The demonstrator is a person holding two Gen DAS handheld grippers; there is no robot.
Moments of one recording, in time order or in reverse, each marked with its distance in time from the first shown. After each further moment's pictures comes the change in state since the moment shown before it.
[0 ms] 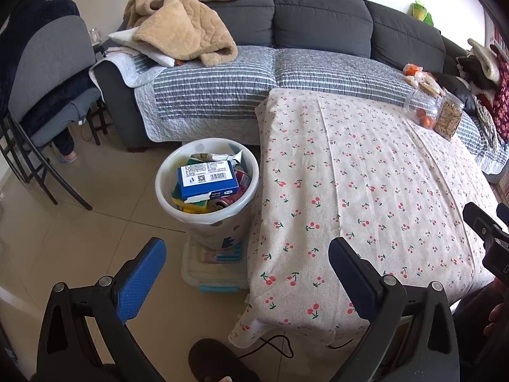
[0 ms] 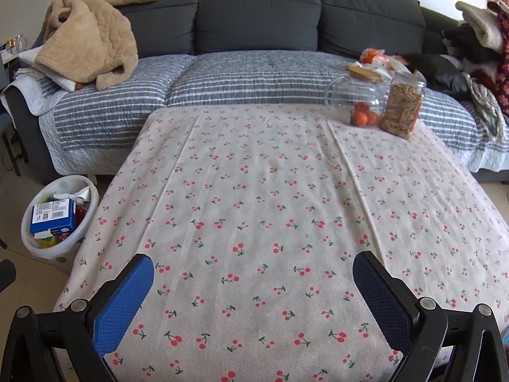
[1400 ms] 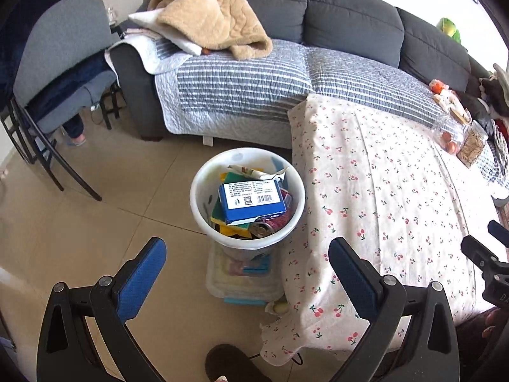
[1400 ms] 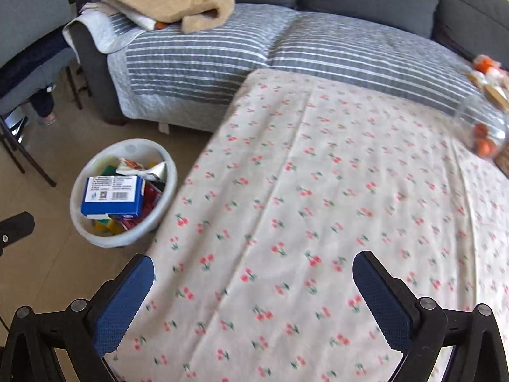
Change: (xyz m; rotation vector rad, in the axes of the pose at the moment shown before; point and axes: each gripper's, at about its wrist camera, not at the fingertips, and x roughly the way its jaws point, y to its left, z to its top) left arm 0.022 0.061 0.047 -0.072 0.043 0.038; right arm 0.071 0.082 0.055 -0.205 0.189 0.246
